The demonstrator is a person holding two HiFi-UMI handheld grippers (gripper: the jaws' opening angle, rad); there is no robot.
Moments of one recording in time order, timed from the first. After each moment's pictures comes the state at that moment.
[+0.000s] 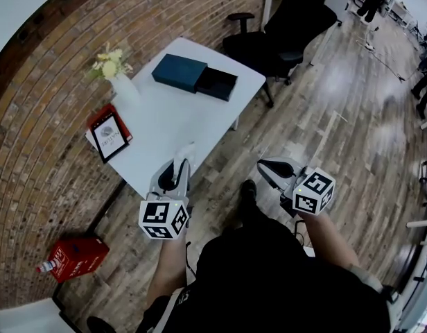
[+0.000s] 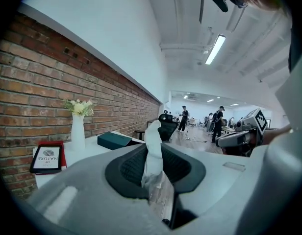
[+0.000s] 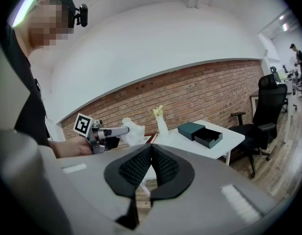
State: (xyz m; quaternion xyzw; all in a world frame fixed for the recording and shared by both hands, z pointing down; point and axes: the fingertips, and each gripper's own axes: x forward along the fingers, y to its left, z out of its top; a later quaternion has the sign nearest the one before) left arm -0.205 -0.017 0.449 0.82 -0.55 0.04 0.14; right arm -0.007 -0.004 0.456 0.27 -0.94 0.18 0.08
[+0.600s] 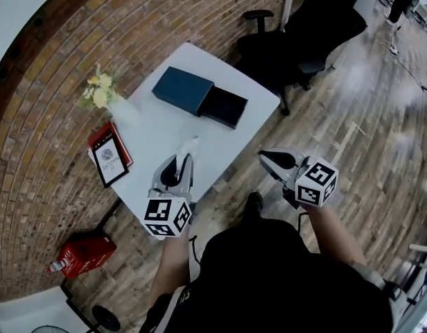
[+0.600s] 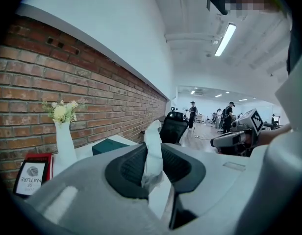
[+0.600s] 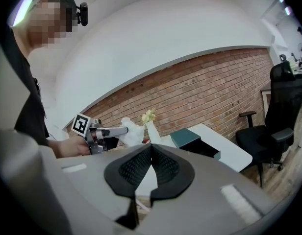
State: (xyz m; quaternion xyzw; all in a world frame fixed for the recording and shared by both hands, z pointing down) left arm -0.182 -0.191 0.442 0.80 -0.58 0.07 0.14; right arm 0.005 -0.200 0.460 0.21 -0.95 0.21 0.07
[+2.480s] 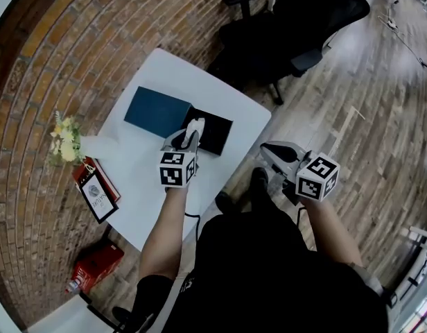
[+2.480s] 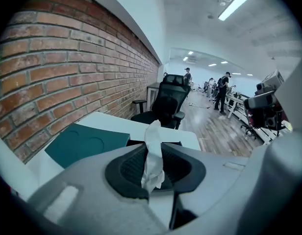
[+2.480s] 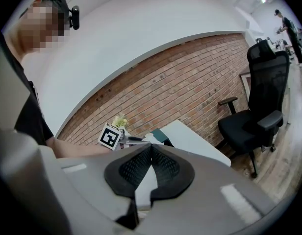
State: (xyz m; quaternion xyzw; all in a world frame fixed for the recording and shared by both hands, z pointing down) left arm -0.130 -0.434 0.607 0.80 -0.50 0.26 0.22; right arm 0.062 -0.369 0.517 0.28 -0.91 0.30 0.07
